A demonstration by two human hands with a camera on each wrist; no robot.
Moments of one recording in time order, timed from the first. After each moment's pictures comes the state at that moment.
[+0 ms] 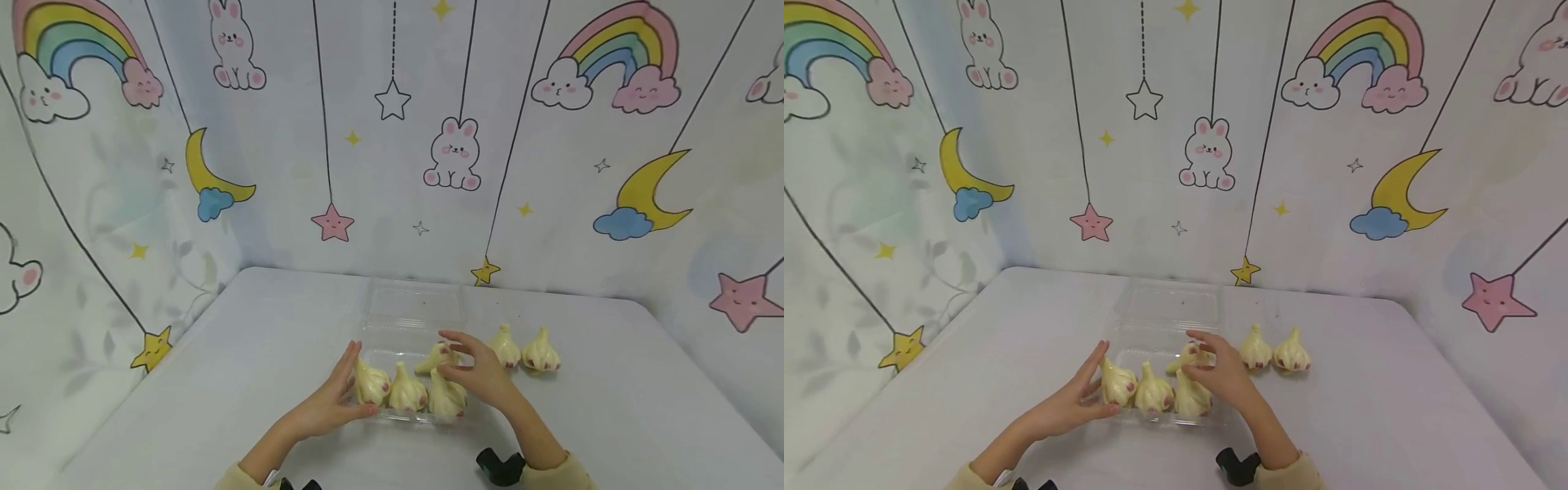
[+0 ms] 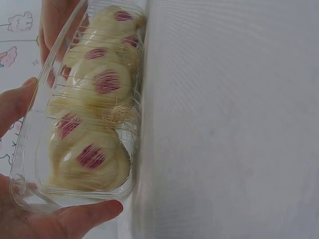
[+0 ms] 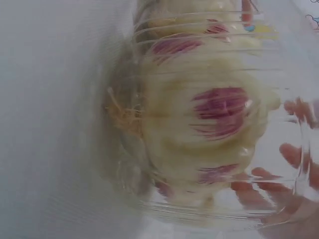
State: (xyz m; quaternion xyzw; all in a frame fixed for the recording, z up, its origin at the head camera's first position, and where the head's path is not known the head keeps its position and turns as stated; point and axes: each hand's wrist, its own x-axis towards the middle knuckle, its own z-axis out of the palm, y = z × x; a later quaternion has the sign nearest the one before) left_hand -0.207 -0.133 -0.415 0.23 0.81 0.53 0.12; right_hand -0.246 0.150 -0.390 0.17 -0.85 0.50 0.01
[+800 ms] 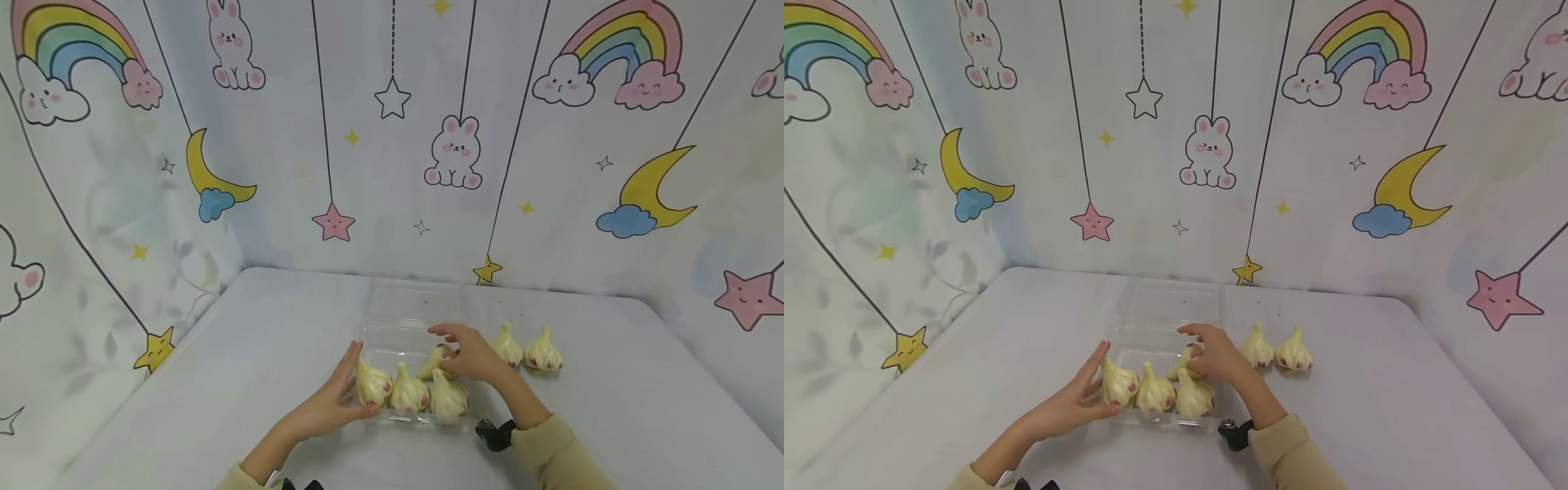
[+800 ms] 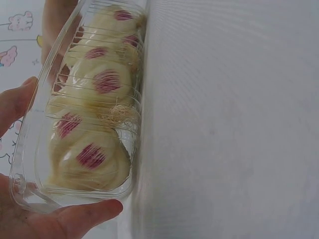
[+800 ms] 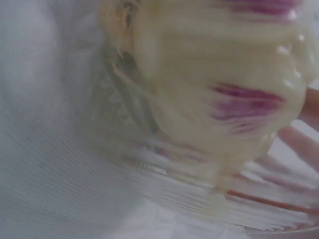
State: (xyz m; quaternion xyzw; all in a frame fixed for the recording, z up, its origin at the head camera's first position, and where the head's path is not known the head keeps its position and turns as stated) left_hand -0.207 -0.133 -0.416 0.23 0.81 0.53 0.12; right_hand -0.282 0.145 -0.384 0.27 -0.89 0.36 -0.03
